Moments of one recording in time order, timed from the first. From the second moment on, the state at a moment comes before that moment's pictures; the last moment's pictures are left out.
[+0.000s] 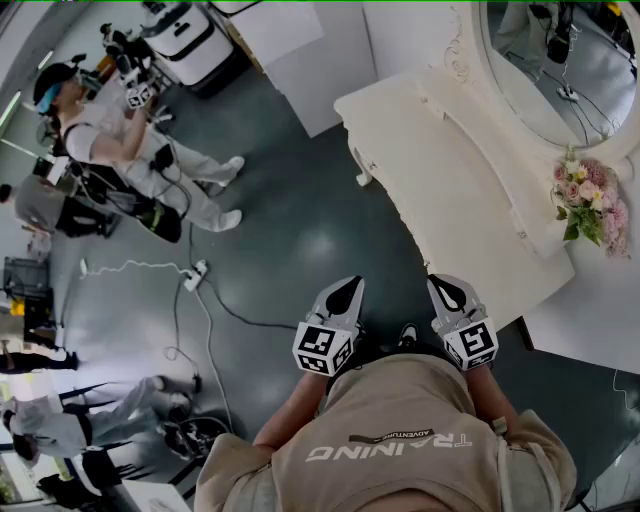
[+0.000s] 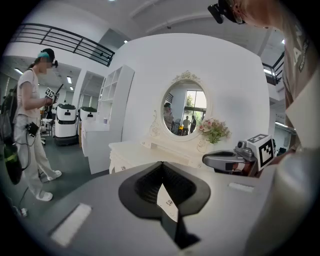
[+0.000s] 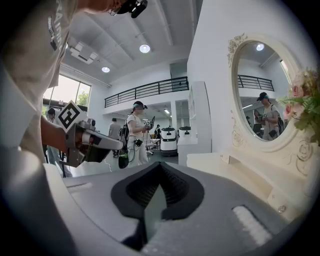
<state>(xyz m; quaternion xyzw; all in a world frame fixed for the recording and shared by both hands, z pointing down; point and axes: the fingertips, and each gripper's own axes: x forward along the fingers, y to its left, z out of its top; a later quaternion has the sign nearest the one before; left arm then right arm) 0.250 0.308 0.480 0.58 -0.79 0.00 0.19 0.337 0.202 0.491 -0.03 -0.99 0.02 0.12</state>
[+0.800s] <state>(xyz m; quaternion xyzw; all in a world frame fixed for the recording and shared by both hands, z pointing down) 0.102 0.386 0.488 0.57 -0.80 -0.02 0.19 0.175 0.282 0.447 -0.04 -0.99 -0.01 0.12</state>
